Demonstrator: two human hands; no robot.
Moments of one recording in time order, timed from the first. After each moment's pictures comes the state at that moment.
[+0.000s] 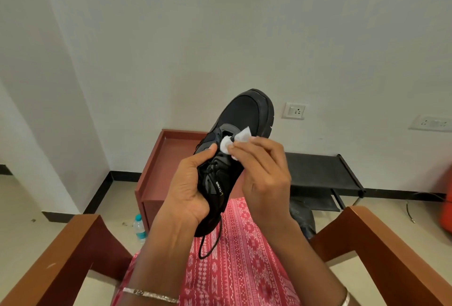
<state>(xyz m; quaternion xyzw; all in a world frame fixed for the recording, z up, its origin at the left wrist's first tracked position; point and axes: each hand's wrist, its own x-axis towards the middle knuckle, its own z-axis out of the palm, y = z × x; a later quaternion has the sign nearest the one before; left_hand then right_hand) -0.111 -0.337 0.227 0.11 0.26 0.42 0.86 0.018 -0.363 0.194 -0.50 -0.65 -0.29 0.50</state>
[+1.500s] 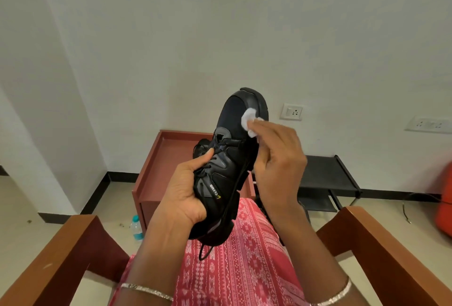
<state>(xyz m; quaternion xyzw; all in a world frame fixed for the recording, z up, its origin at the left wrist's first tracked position) -0.113 -0.317 0.203 0.16 0.28 0.39 0.86 0.032 -0.356 0.223 -0.54 -0.58 -0.23 0.56</state>
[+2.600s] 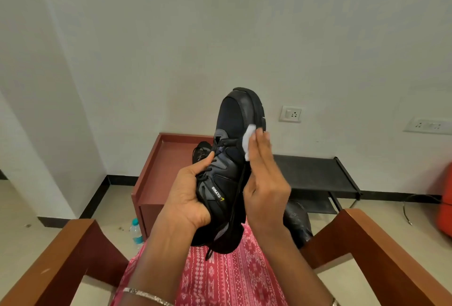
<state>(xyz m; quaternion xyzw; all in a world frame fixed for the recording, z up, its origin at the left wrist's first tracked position) -0.106 -0.324 0.208 0.10 0.17 0.34 0.92 0.021 -0.359 0.176 -0.54 -0.59 -0.25 0.54</state>
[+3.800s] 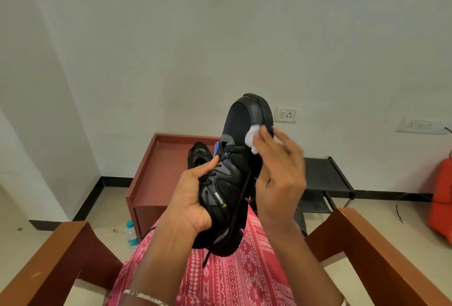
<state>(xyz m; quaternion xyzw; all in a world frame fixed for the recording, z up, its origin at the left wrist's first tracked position) -0.095 -0.332 0.207 0.15 0.25 0.37 0.88 0.040 -0.367 0.201 -0.53 -0.56 -0.28 0.57</state>
